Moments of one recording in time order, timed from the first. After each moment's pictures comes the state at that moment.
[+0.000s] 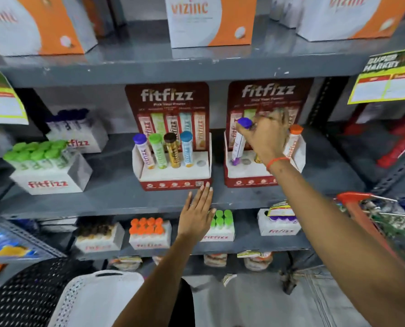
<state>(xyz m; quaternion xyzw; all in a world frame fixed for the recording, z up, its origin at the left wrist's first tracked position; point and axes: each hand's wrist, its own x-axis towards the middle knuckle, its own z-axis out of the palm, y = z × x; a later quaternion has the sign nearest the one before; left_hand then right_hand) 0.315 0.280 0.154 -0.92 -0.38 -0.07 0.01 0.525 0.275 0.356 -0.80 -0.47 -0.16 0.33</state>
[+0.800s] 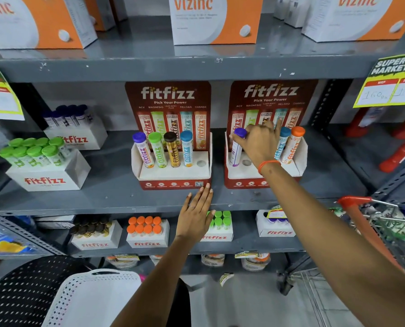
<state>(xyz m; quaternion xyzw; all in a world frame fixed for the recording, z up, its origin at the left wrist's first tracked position) 0.315 0.280 0.154 -0.92 -0.39 -0.07 0.00 0.530 0.298 0.323 -0.84 -0.48 -0.16 0.21</state>
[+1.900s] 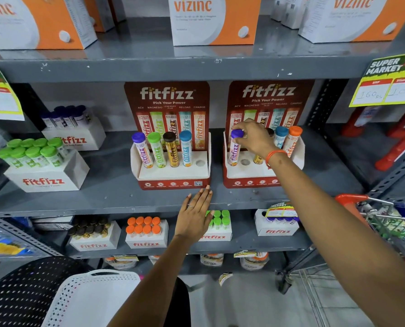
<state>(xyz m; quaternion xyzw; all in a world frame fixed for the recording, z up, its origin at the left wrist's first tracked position) 0.312 0.282 0.147 -0.92 -0.38 -0.08 -0.02 0.530 0.293 0.354 -0.78 -0.58 0.09 0.24</state>
